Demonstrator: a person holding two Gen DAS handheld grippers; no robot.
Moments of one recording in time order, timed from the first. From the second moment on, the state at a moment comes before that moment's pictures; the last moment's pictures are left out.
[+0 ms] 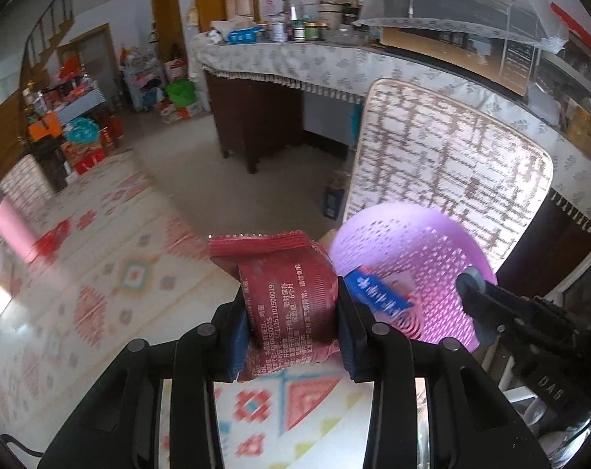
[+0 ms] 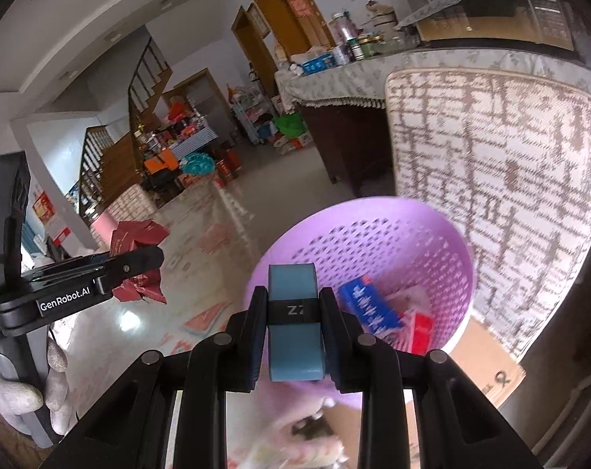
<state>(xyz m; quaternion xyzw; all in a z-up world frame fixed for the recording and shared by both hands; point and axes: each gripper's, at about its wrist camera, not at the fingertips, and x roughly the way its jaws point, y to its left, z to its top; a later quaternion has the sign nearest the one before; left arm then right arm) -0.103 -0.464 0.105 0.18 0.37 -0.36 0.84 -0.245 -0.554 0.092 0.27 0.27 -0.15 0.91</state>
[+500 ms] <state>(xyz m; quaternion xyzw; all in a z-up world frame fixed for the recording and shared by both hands) -0.107 -0.508 0.104 0.17 0.37 -0.42 0.81 -0.243 -0.600 0.067 0.32 0.27 -0.18 0.89</state>
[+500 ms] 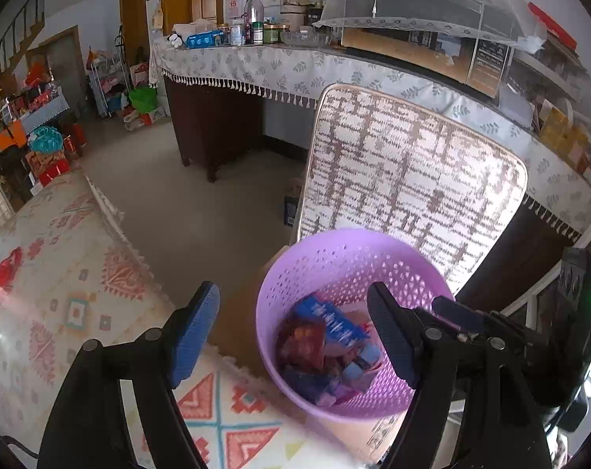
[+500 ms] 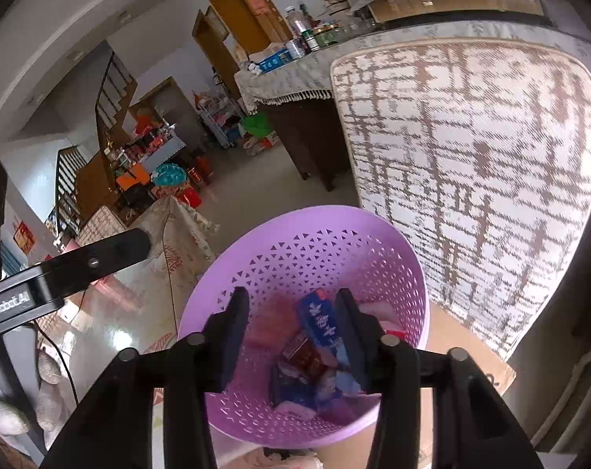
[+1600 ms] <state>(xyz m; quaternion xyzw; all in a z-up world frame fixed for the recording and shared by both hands) -0.261 -0.213 0.175 0.03 0.13 -0.22 0.97 -0.323 -0.420 0.100 0.24 0.26 -0.18 0.92</state>
